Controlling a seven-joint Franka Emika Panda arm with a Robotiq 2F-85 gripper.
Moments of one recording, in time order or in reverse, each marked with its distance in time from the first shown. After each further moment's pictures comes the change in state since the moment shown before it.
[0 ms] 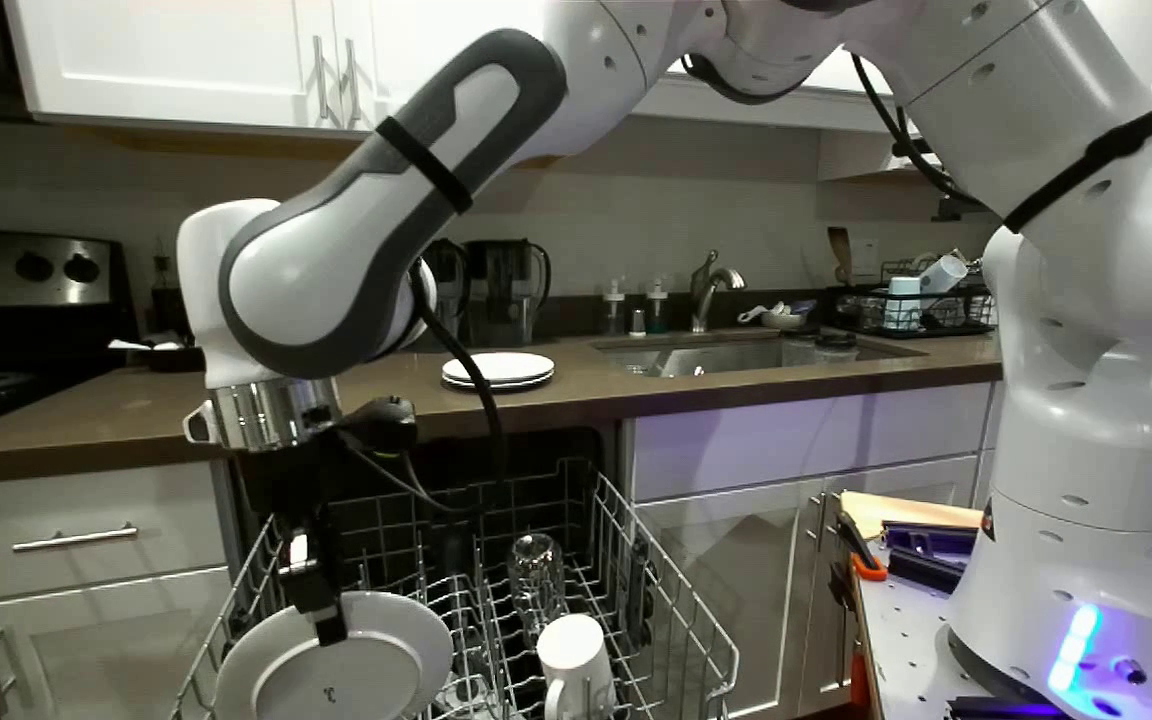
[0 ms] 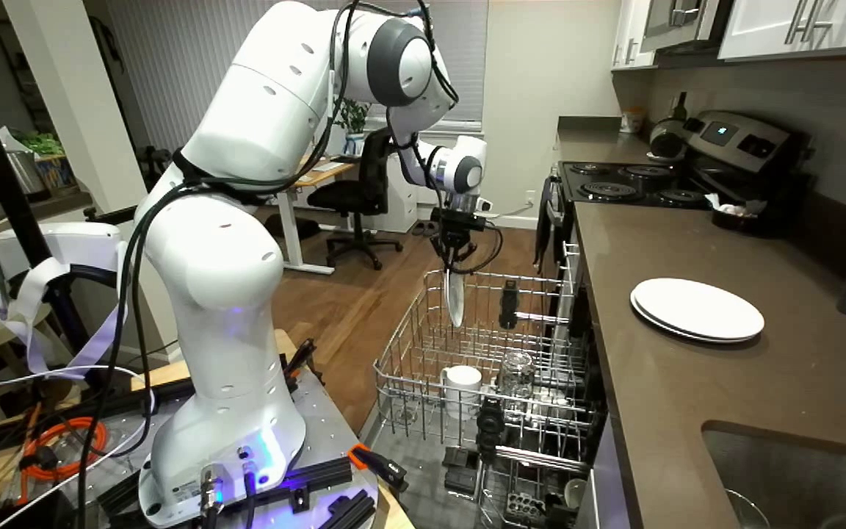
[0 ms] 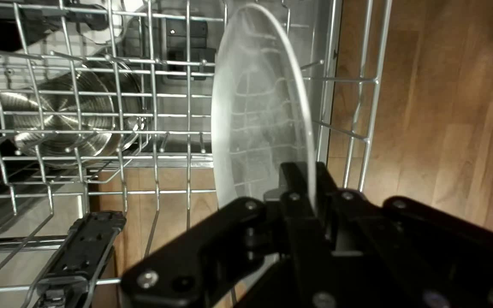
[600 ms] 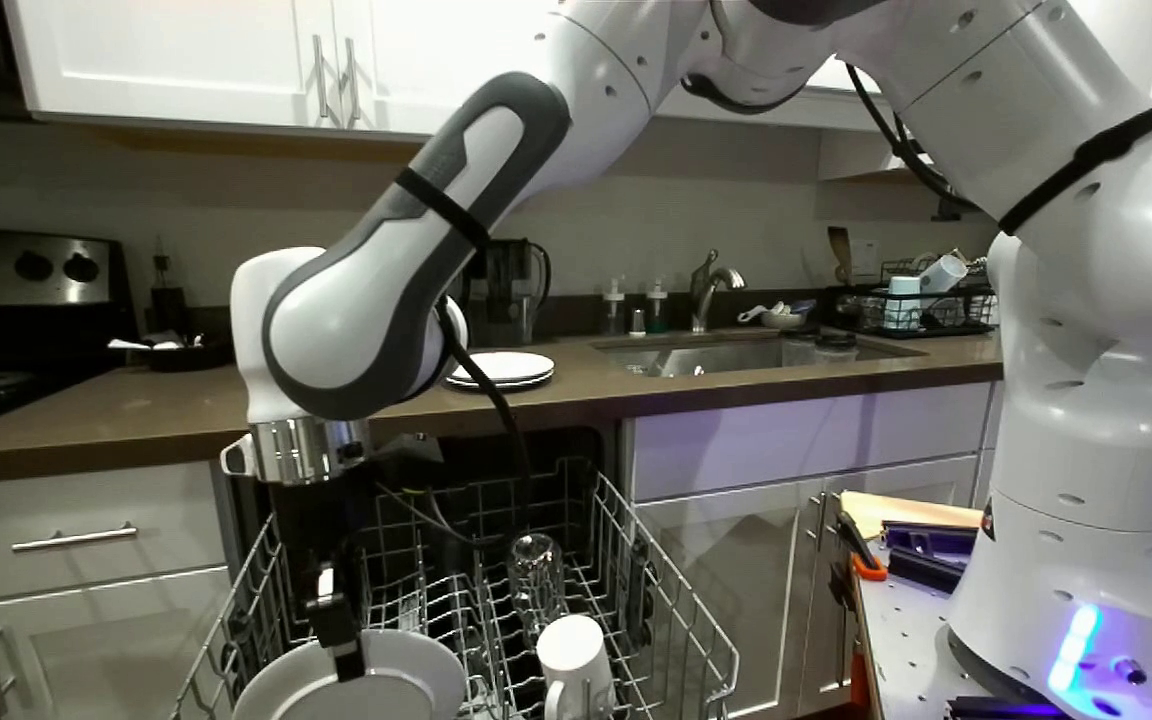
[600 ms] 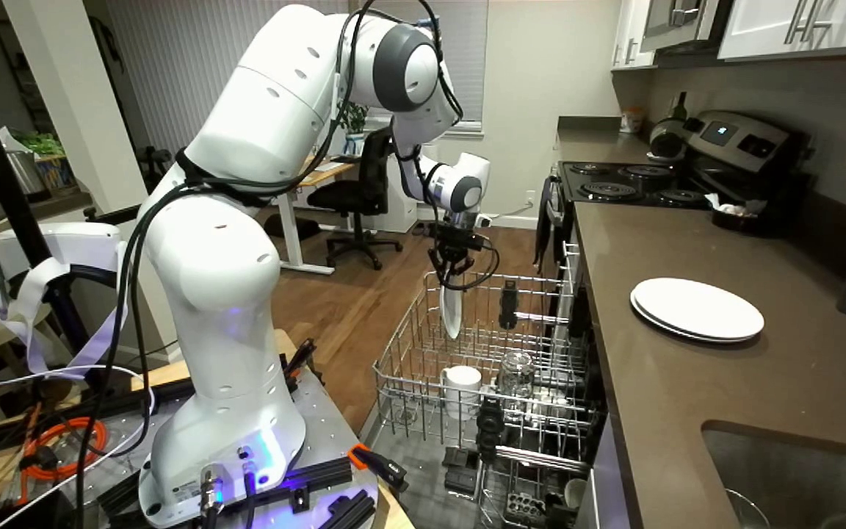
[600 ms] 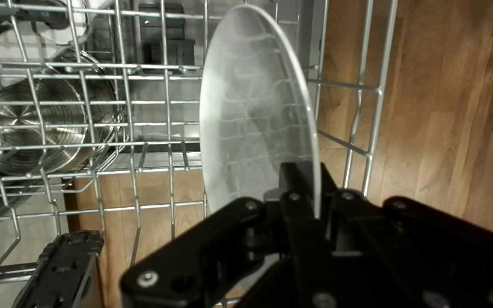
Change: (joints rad) arm -0.039 0.023 0.017 -0.078 0.063 0.114 -0.057
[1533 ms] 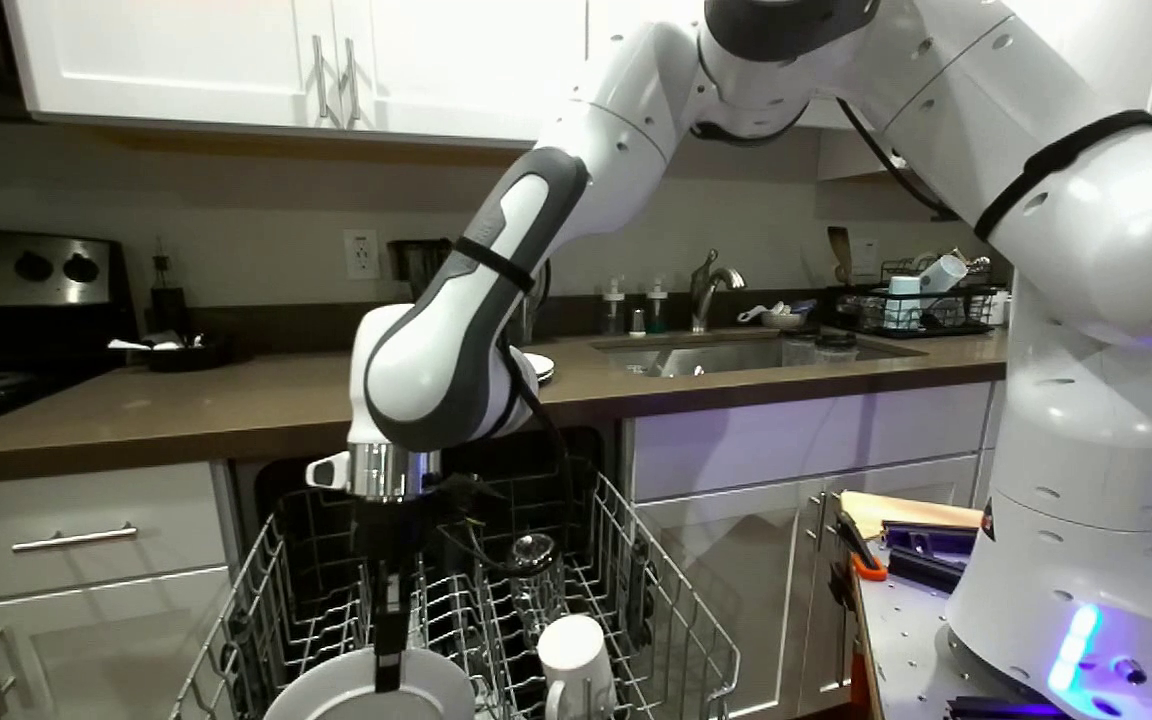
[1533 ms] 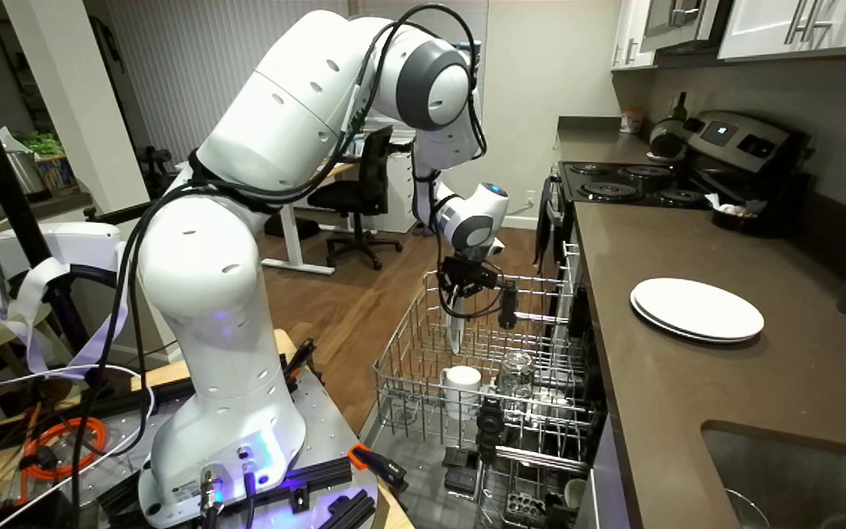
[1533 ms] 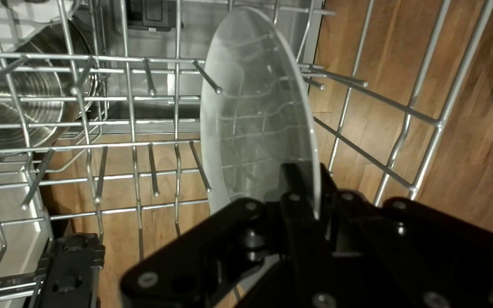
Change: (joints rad) arm -0.258 0.057 0.151 -0.166 0.085 0.287 -0.276
